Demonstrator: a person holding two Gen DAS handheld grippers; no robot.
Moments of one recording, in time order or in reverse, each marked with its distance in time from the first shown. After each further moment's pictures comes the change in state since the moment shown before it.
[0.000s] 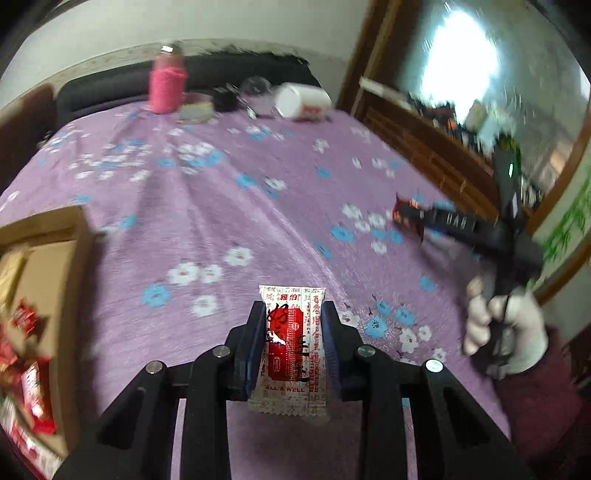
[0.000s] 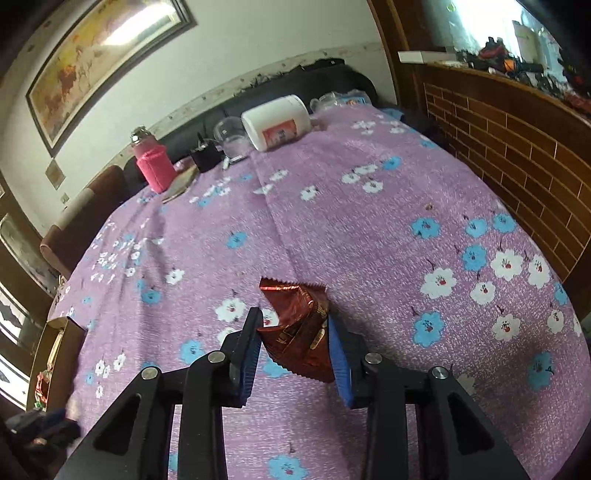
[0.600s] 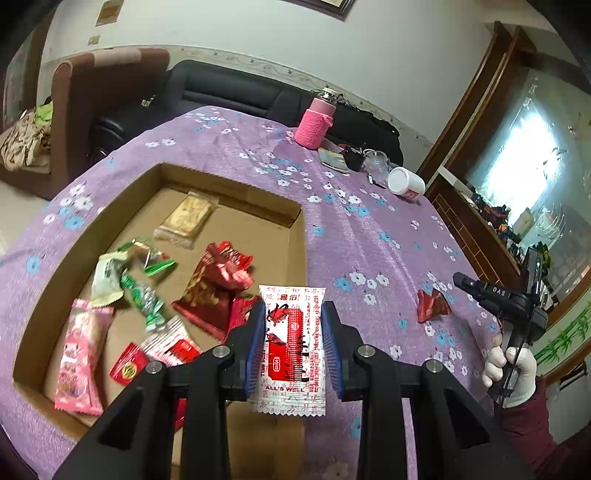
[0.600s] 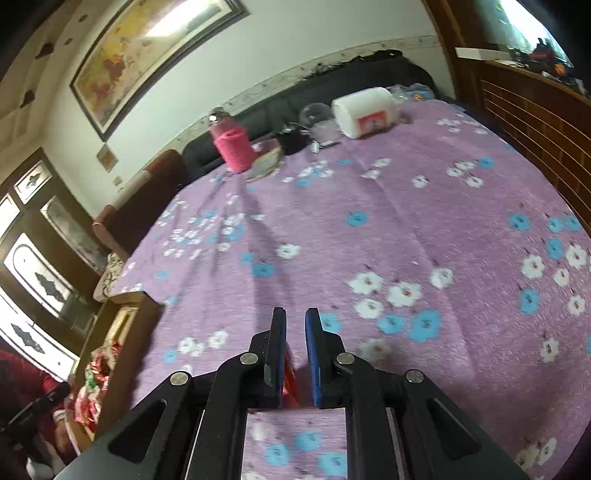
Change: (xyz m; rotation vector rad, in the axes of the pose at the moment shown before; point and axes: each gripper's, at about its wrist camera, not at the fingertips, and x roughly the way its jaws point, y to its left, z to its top) left arm -0.126 0.134 -0.062 -0.340 -0.179 0.124; right arm -0.013 0.074 -0.009 -0.053 0.055 0.238
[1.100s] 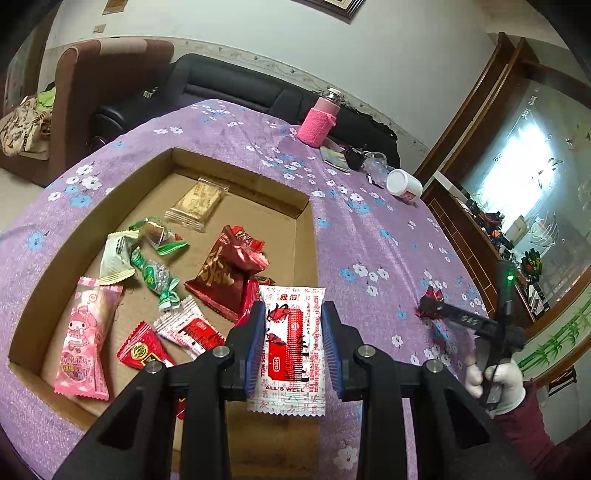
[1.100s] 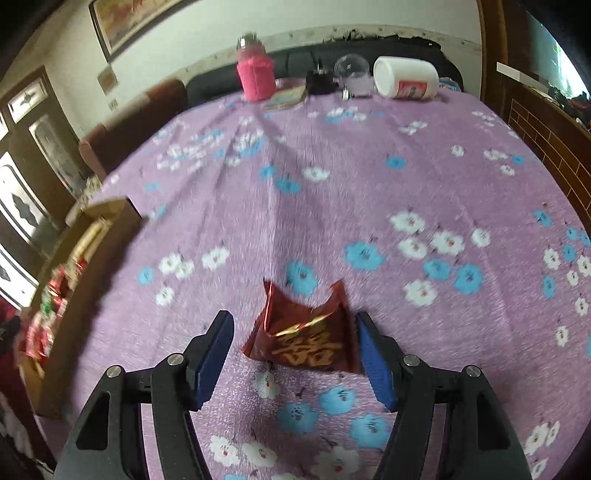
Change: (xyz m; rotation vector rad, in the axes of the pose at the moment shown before) left arm -0.003 0.017 -0.012 -0.037 0.002 -0.034; right arm 0.039 0.040 -0.049 -0.207 0.189 -0.145
